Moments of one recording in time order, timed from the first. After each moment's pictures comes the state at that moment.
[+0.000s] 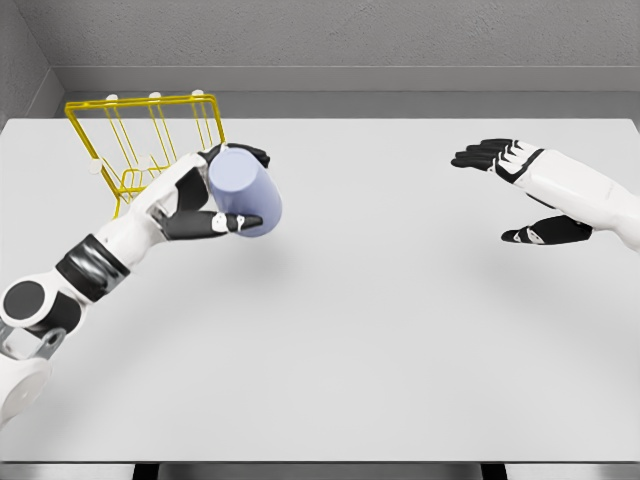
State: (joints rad) left arm -0.26 0.61 -0.44 -1.79 0.64 -0.02 -0.22; right arm -0.21 -0.68 0.01 -1.69 0.15 -0.61 0.61
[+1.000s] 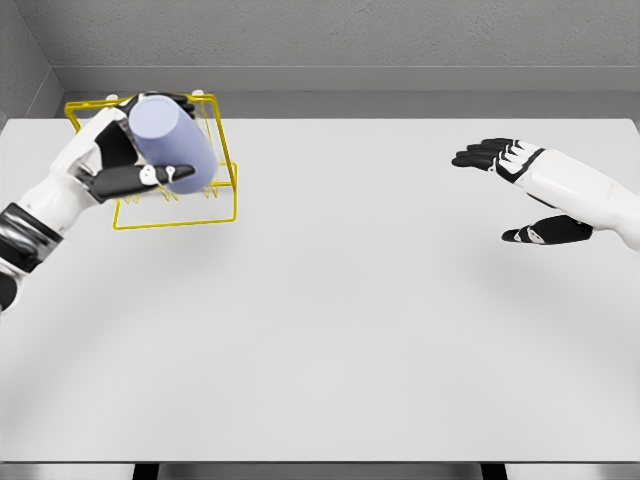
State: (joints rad) left arm -0.26 0.69 -0.30 -1.75 0.73 -0.02 -0.22; right arm -0.21 -0.68 0.01 -1.69 0.15 -0.61 0.61
